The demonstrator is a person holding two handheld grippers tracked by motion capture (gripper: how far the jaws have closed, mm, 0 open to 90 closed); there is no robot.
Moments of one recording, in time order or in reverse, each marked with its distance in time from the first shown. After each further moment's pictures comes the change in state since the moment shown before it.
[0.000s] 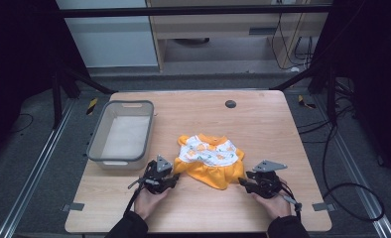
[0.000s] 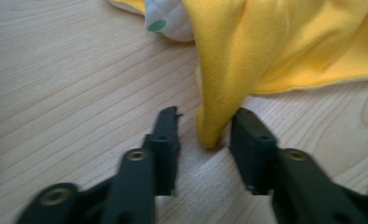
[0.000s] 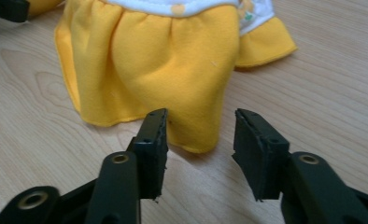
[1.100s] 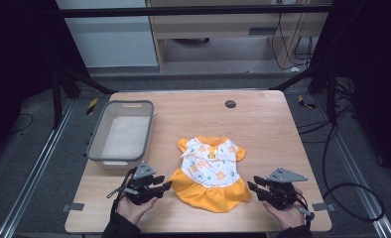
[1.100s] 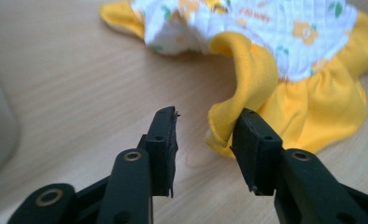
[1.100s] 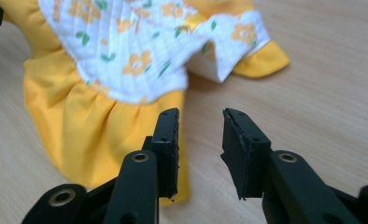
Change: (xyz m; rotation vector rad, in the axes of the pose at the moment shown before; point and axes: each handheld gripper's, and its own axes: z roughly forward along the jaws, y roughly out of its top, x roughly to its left) left arm 0.000 -0.006 -0.075 -0.083 -0.127 -0.061; right arm 0.012 -0.008 -0.057 -0.120 -0.010 0.003
